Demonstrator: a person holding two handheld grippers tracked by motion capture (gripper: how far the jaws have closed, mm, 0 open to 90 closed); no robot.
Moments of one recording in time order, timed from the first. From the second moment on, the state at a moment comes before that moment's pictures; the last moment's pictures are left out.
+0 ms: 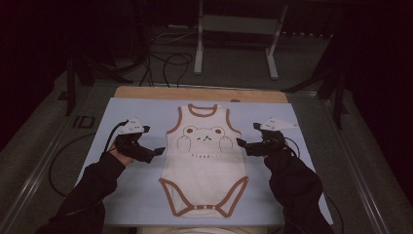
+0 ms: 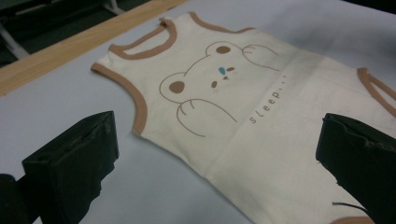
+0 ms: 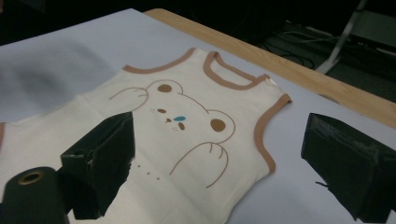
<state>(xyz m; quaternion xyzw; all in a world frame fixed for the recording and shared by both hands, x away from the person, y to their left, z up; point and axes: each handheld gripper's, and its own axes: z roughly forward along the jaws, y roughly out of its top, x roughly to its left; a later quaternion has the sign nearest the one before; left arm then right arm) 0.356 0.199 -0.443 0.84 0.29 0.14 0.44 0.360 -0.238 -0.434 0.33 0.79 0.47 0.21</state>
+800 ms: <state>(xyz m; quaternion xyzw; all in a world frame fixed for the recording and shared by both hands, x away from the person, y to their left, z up) 0.380 0.174 -0.495 0.84 0.34 0.11 0.40 0.385 -0.234 -0.486 0.37 0.81 0.42 0.16</state>
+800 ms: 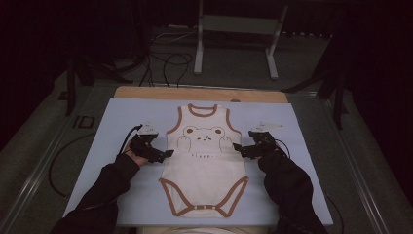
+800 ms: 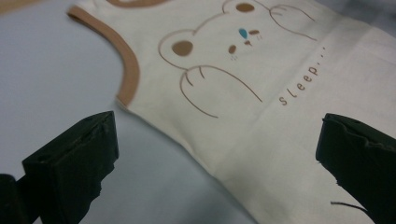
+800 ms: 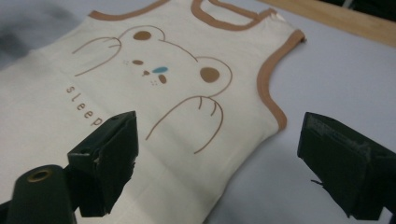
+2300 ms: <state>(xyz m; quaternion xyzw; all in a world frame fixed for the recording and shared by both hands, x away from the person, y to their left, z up) 0.398 0.137 -0.513 0.86 0.40 0.10 0.30 0.397 -0.211 -0.513 0.39 0.86 0.30 0.13</state>
